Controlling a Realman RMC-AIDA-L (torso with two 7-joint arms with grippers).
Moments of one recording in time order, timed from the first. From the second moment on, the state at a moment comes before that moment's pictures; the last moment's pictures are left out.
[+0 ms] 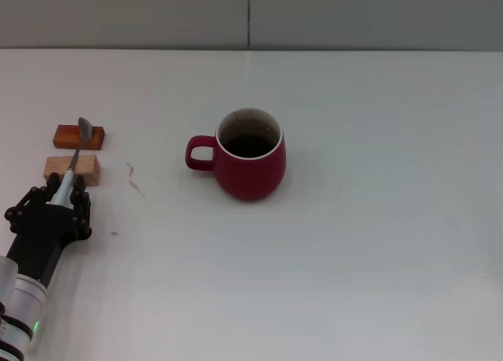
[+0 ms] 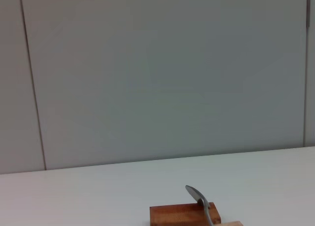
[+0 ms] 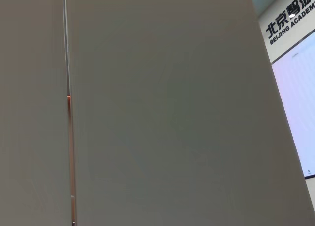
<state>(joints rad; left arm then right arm) -0.39 -2.07 0.55 -0.46 0.83 1.38 0.16 0.39 2.08 0.93 0.06 -1.88 -1.50 0.17</state>
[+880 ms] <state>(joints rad) -0.39 -2.07 0.55 -0.46 0.83 1.38 0.16 0.38 2.08 0.93 0.06 -1.88 -1.51 0.17</state>
